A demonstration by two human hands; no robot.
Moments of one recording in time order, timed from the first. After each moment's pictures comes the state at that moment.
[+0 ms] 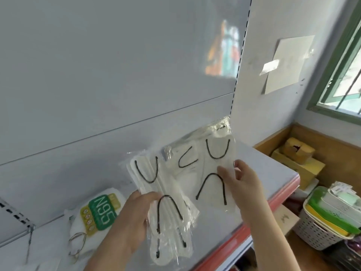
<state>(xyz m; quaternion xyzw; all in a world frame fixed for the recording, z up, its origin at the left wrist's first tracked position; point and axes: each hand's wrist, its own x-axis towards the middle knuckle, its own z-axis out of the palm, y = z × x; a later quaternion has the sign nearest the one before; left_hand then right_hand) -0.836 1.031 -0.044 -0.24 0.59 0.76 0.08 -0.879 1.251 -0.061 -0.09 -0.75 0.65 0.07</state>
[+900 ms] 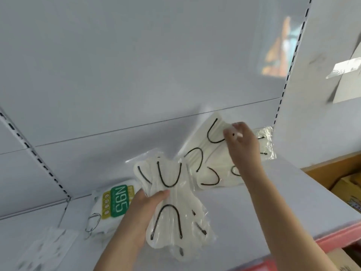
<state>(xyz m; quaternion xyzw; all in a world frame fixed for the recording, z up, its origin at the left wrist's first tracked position) -0.845 1.046 -0.062 -0.31 0.65 0.69 -0.06 -1.013 1.224 -0.035 0.08 -0.76 0.62 0.15</state>
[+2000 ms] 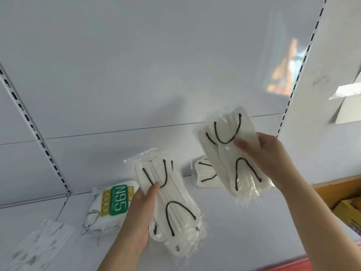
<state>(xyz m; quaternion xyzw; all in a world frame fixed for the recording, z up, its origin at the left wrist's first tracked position) -0.852 1.051 -0.078 -0.33 0.58 0.73 -0.16 -1.003 1.277 -0.002 0.19 -0.81 0.55 0.07</state>
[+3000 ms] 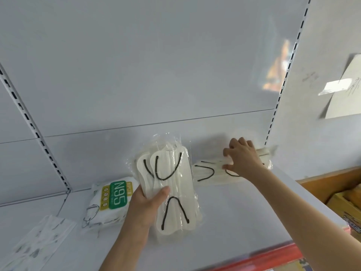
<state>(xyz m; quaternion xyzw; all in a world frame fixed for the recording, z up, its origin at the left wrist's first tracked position) -0.837 1.060 -0.085 -0.23 0.65 0.70 -0.19 -1.086 1.267 -0.083 0.30 -0.94 -0.03 0.16</state>
